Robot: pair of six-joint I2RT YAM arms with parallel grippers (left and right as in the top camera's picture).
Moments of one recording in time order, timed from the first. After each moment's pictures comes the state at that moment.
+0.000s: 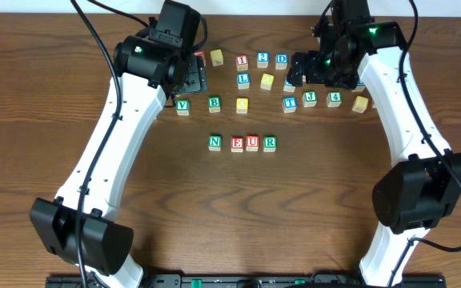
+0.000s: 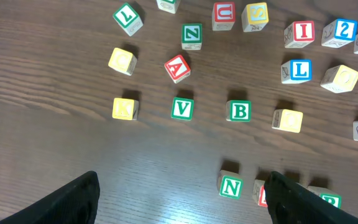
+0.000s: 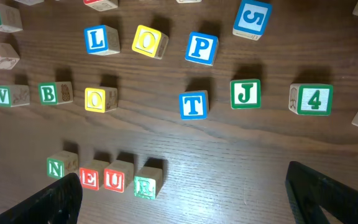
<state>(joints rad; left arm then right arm) -0.34 1.78 1.84 -1.19 -0.22 -0.43 0.18 2.01 1.94 -1.15 -0.21 0.17</state>
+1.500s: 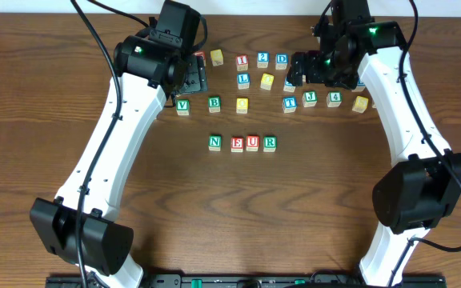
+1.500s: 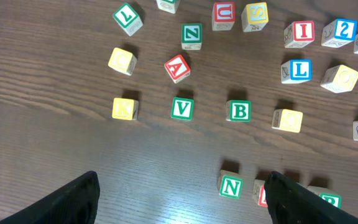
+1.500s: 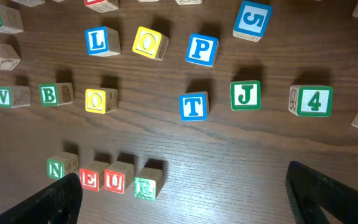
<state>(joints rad) -0.34 1.78 1.84 -1.19 -0.22 -0.43 0.18 2.01 1.94 -1.15 -0.21 0.17</state>
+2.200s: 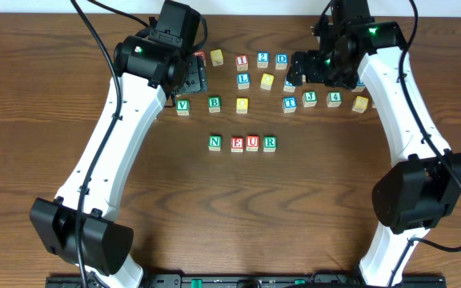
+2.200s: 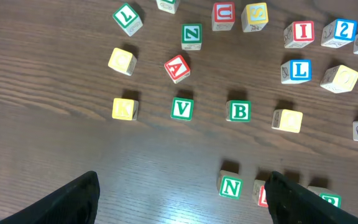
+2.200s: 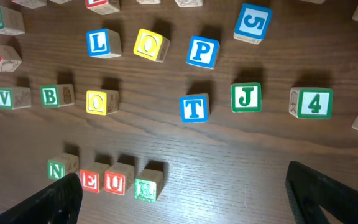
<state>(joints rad) -0.34 1.78 1.84 -1.19 -0.22 -0.43 0.18 2.01 1.94 -1.14 -0.21 0.17</state>
